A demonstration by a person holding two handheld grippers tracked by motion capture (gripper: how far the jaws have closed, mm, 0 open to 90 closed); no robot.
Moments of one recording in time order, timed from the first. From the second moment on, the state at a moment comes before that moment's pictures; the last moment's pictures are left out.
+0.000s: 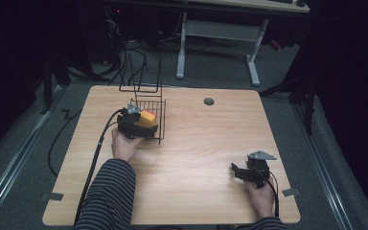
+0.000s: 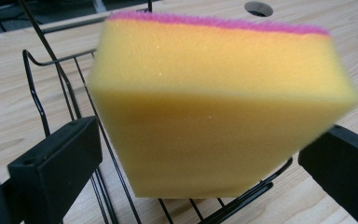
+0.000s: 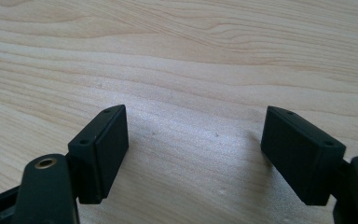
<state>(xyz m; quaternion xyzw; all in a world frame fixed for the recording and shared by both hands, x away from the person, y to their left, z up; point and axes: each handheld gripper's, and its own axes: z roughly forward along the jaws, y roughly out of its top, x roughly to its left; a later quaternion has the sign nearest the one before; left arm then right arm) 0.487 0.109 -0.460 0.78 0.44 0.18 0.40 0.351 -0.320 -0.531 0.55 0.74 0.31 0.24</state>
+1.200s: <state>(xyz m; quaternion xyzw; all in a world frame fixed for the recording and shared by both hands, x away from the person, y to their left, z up) 0.446 0.139 -0.445 0.77 0.43 0.18 0.43 0.351 -0.320 -0.531 0.55 0.74 0.31 0.24</state>
